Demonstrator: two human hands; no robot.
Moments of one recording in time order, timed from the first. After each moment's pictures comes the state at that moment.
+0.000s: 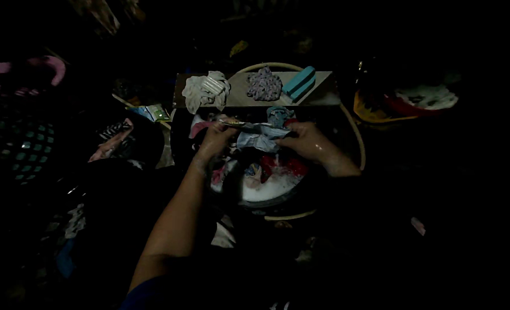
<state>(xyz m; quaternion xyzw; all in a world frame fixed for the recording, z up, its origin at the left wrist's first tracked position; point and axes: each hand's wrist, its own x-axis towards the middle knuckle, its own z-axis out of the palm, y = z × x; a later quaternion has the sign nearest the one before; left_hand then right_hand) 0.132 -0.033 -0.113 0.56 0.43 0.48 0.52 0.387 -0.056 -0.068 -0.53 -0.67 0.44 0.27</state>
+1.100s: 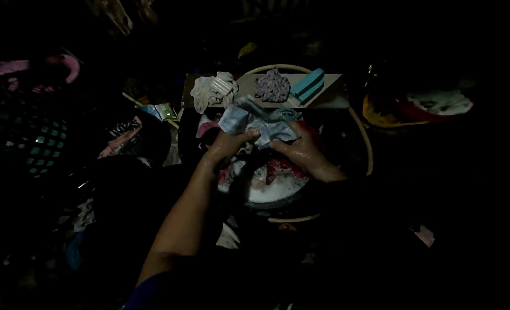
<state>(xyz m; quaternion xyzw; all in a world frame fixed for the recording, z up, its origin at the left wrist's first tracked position) 0.142 -0.048 -0.088 0.61 0.51 0.37 0.48 0.354 -0.068 -0.090 -0.47 -0.65 0.43 0.40</state>
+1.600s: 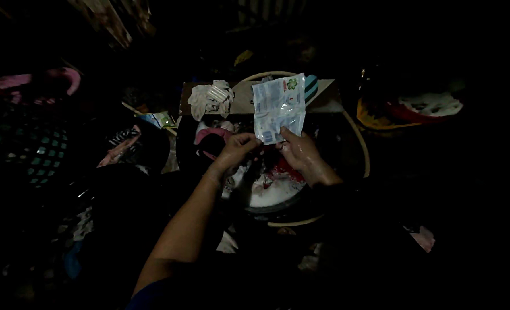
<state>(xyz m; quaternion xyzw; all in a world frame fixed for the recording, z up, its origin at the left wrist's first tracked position) 0.164 -0.052 -0.097 0.52 0.44 0.39 0.62 0.350 -0.048 -0.100 -0.45 -0.29 0.63 0.56</state>
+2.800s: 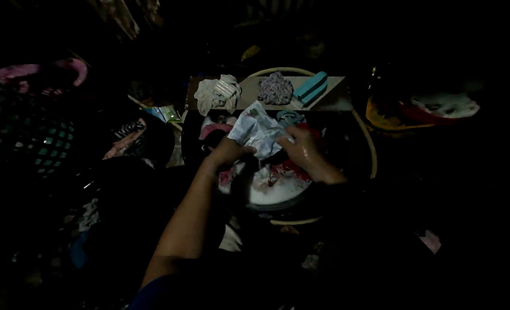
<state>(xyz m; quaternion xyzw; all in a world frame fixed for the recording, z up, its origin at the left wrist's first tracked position) 0.133 -0.047 -0.087 0.61 0.62 0.21 0.45 0.353 -0.056 -0.082 -0.57 -0.69 0.32 0.30</state>
